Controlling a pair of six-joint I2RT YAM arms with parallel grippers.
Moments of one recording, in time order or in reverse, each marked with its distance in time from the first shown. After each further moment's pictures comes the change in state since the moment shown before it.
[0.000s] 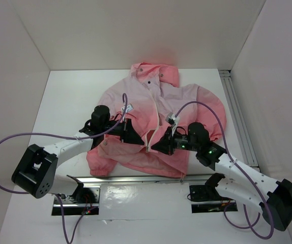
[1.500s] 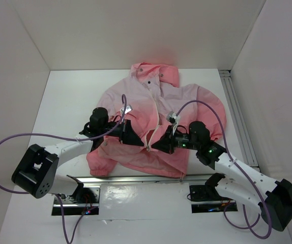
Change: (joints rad) left arm 0.000 0.000 -0.048 0.135 0.031 -0.098; right arm -0.031 0.009 0.000 0.031 -0.044 0.001
